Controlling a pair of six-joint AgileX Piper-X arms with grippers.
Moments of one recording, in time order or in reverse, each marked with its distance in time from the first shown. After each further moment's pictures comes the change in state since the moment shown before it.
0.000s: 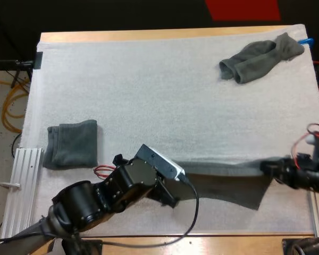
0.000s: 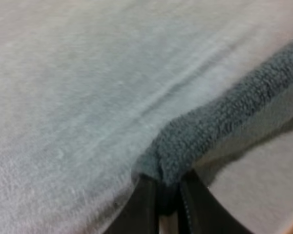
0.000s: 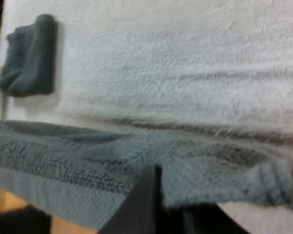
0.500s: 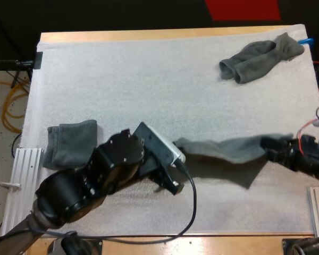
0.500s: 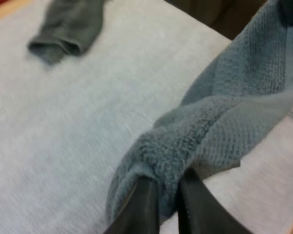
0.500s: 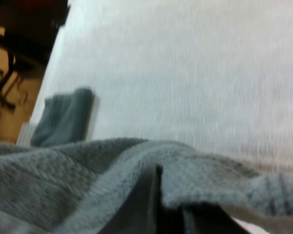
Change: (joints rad) left arm 0.090 0.028 -0.186 -0.058 0.200 0.161; right arm 0.000 -0.029 -0.065 -0.138 -0.002 -0.004
